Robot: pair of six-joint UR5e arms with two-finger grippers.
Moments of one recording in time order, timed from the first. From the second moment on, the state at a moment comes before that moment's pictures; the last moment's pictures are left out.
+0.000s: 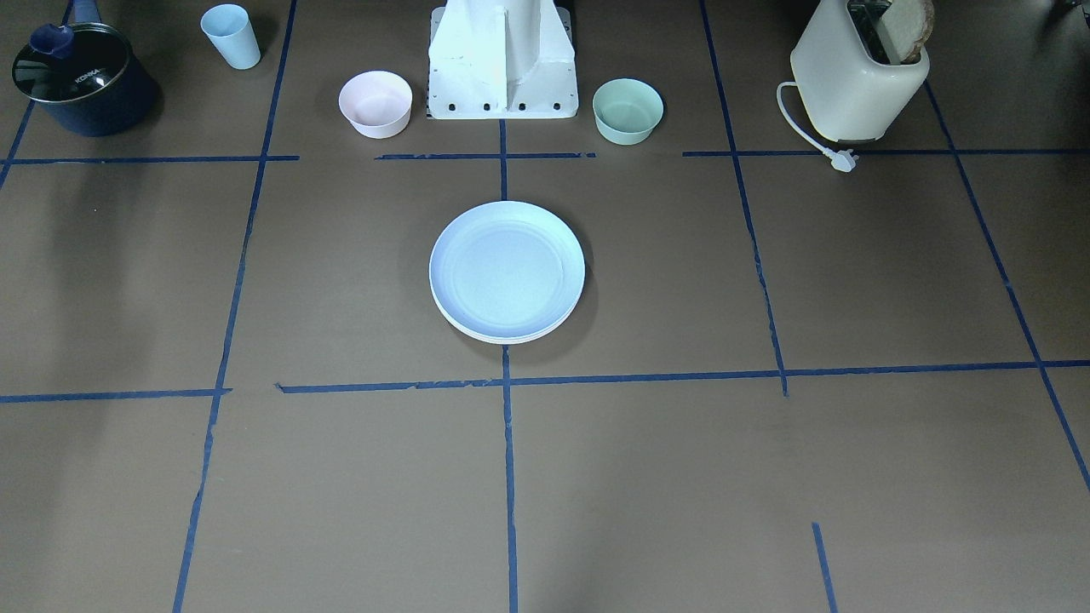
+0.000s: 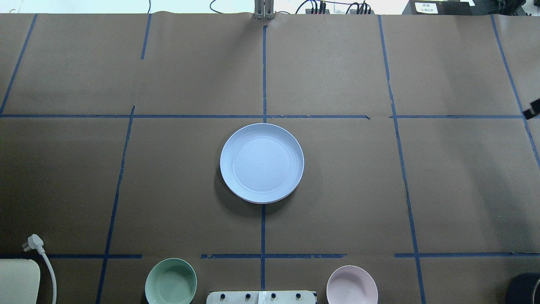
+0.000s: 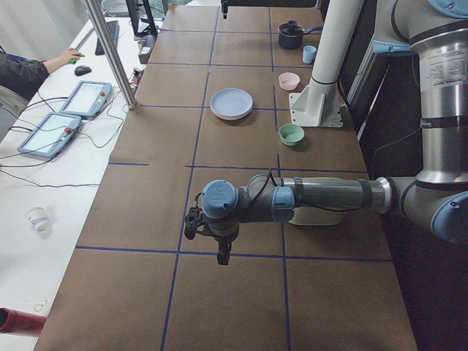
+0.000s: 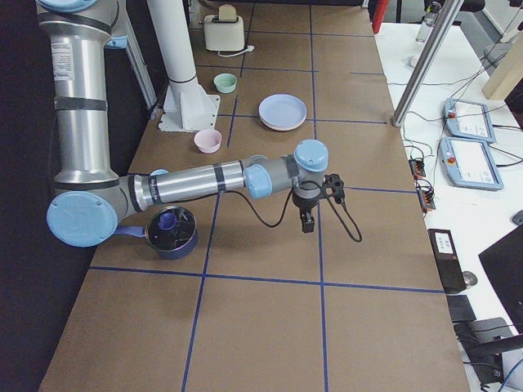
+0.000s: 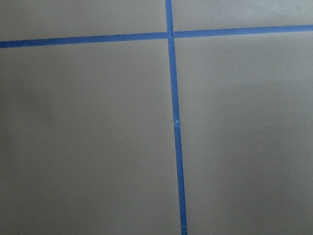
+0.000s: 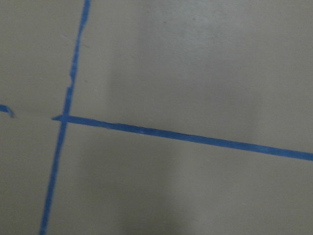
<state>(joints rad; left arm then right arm) -1.60 -1.41 -1.74 -1.51 -2.42 0.14 1.40 -1.62 1.77 -1.46 2.35 0.12</state>
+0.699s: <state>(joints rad) -1.60 -1.40 -1.75 -1.51 -2.42 0.14 1.57 -1.81 1.77 -1.45 2.36 -0.02</state>
